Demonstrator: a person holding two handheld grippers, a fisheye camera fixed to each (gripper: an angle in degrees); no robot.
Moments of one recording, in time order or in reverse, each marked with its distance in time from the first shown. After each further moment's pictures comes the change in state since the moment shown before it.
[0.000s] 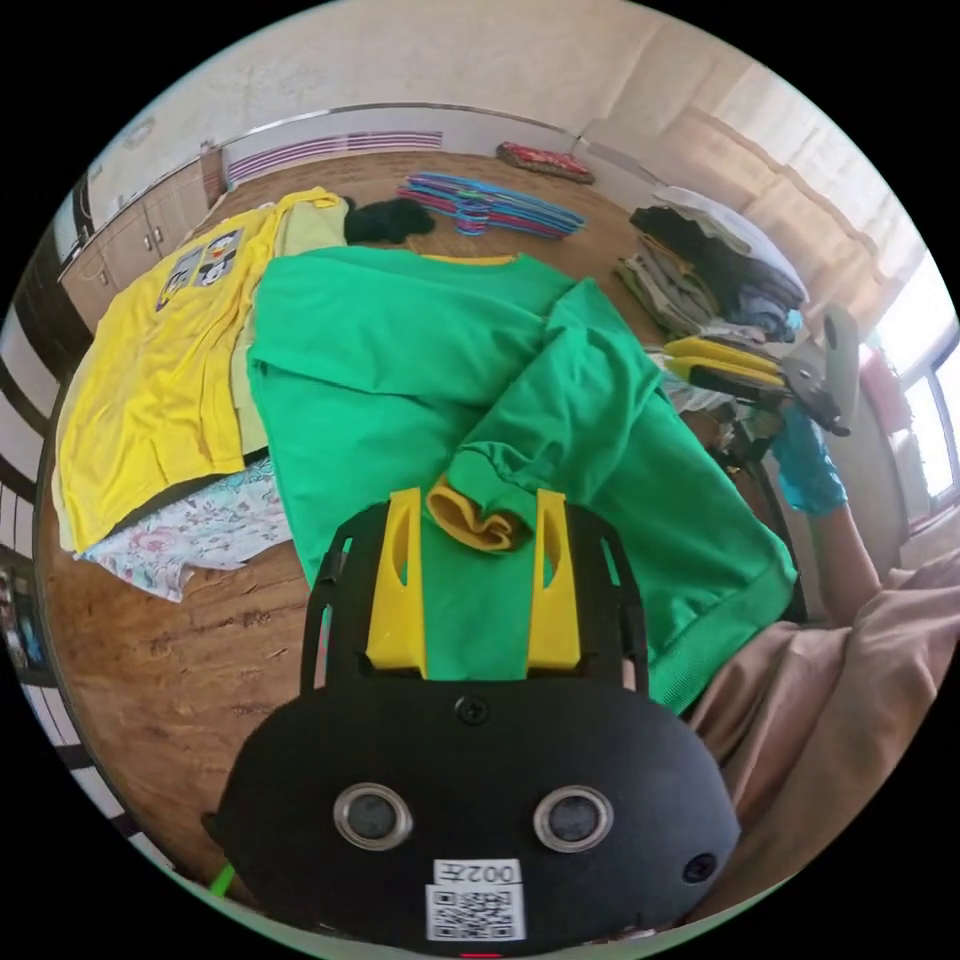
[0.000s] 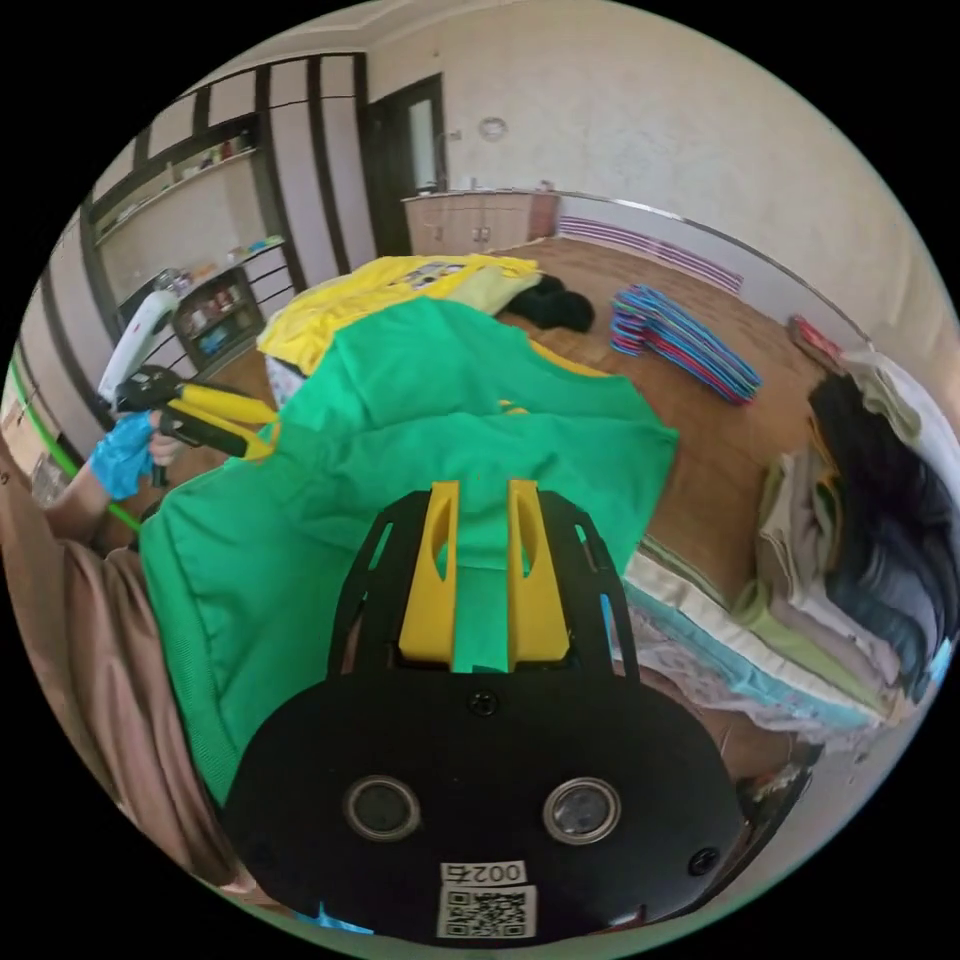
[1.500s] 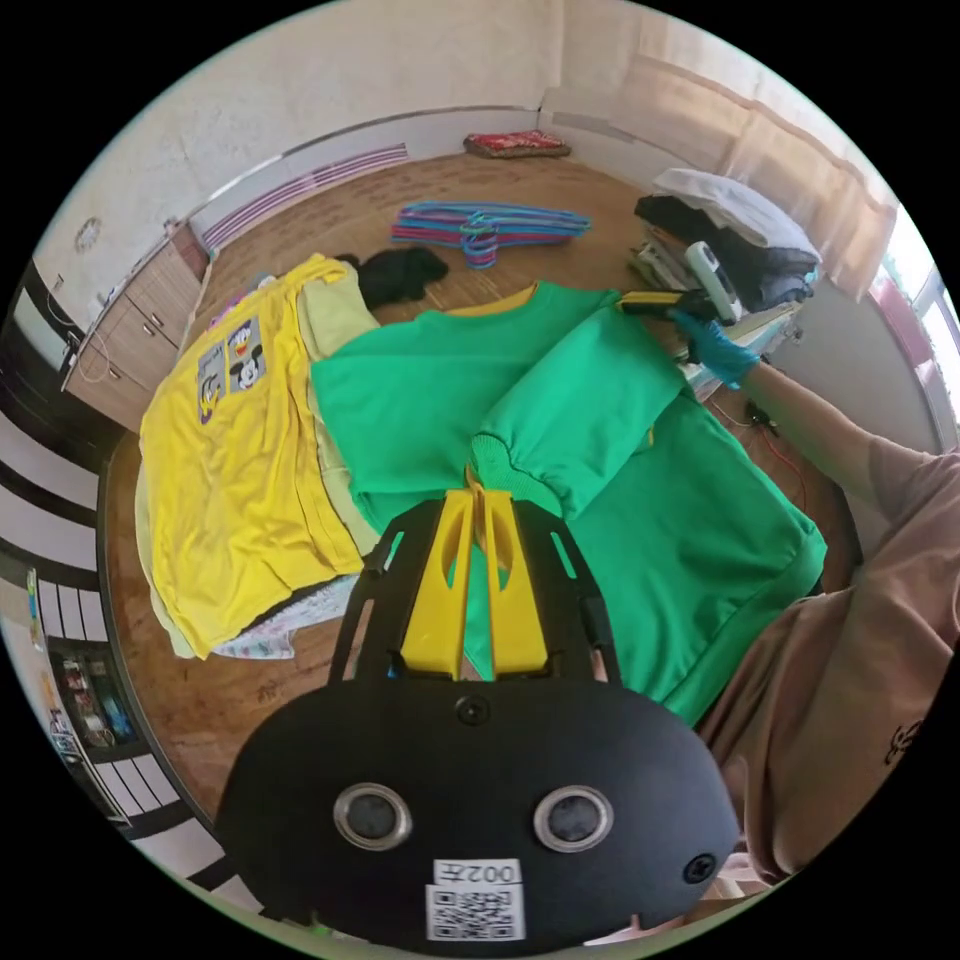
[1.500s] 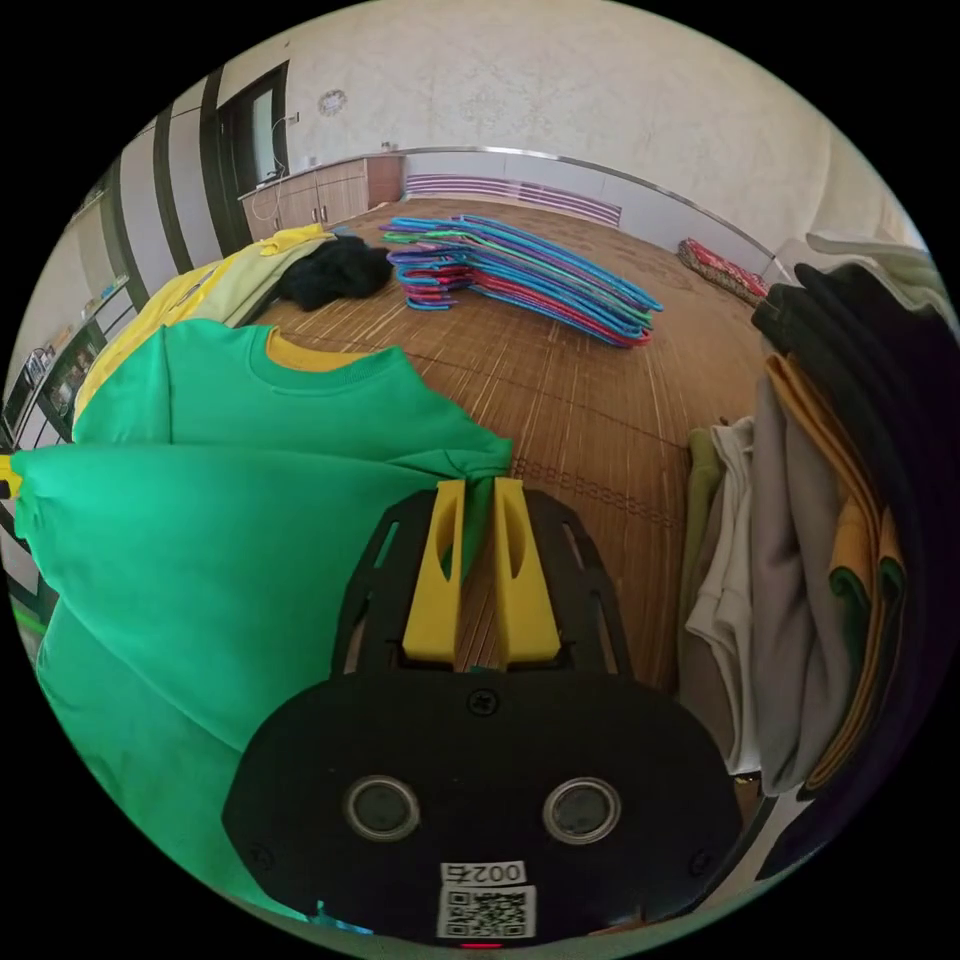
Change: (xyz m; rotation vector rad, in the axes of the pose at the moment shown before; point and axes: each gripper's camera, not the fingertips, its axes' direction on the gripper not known) left arm -0.043 -0.089 -0.036 -0.053 -0.116 0.195; right arm 0.292 -0.088 0.227 -0.080 0.229 0.206
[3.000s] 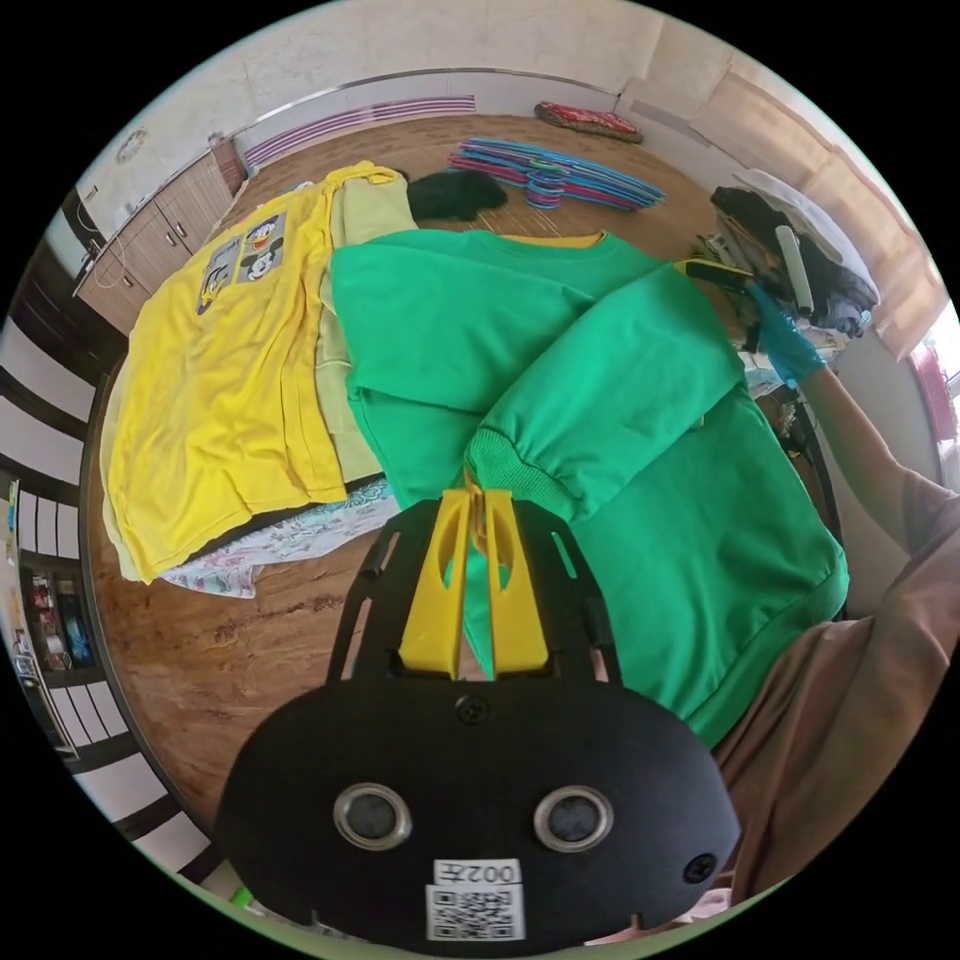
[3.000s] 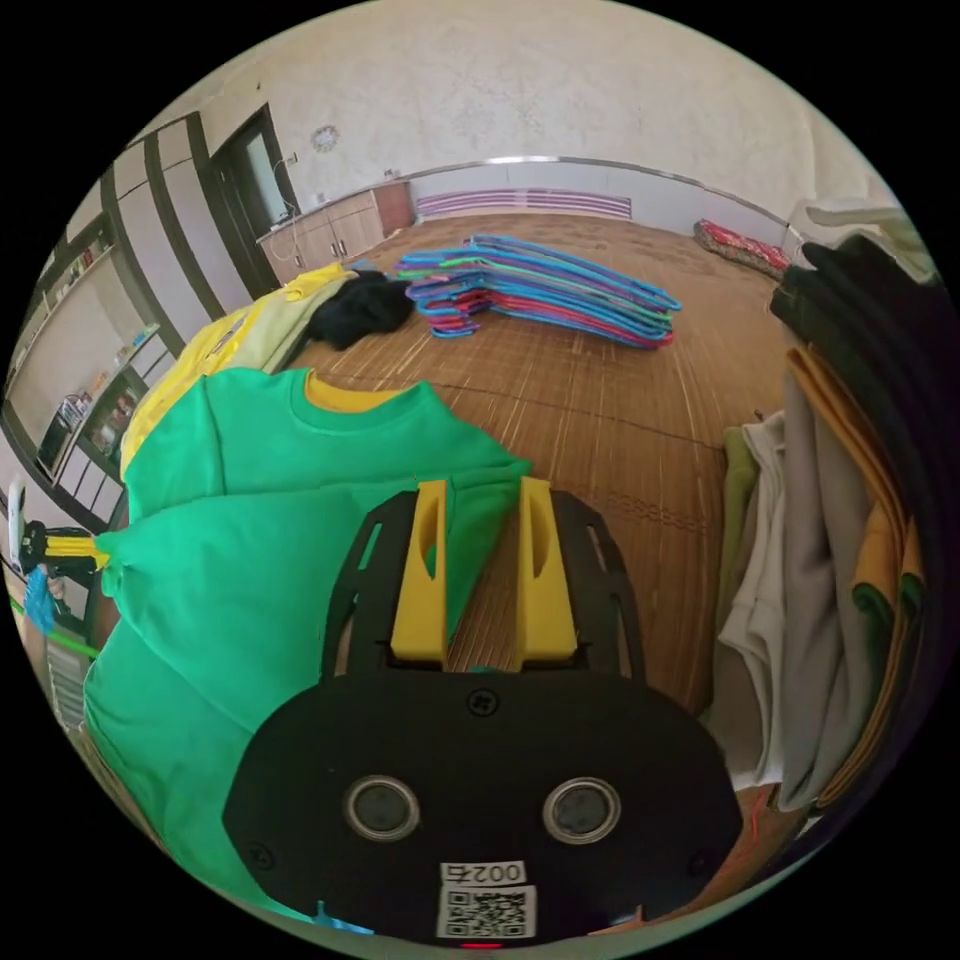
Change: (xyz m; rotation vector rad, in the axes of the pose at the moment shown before) left arm -0.024 -0.025 0.097 -0.053 0.017 -0.171; right arm 0.041 0.010 0.006 0.002 -0.135 0.068
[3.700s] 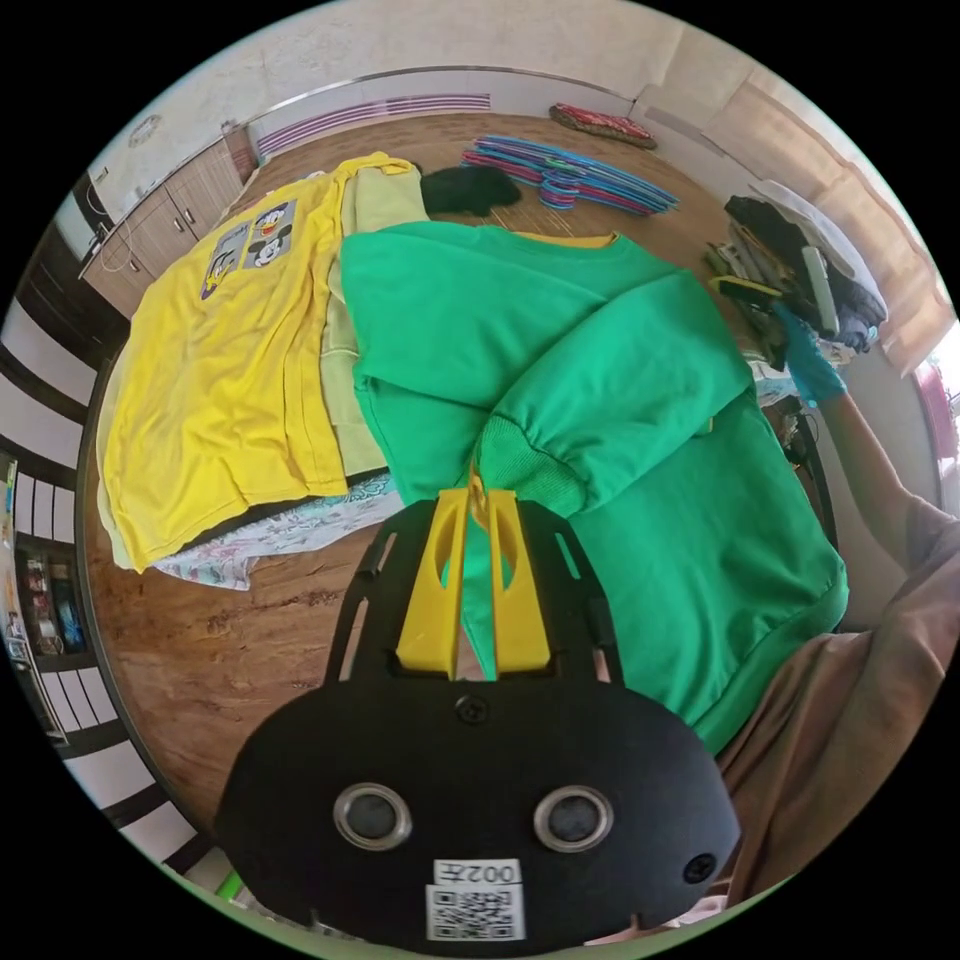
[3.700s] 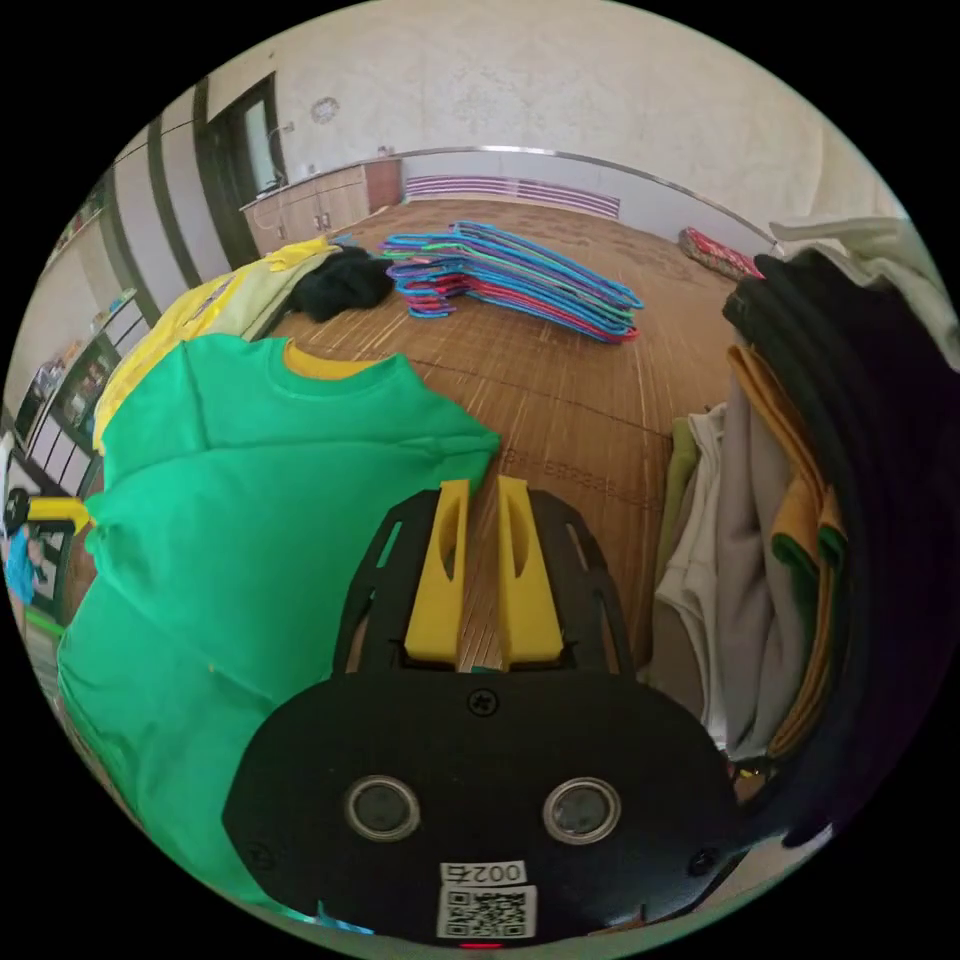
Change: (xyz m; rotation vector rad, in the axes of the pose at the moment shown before) left arm -0.010 0.004 0.027 -0.001 -0.004 -0.037; right arm -0.050 0.054 -0.065 -0.017 0.090 -0.075
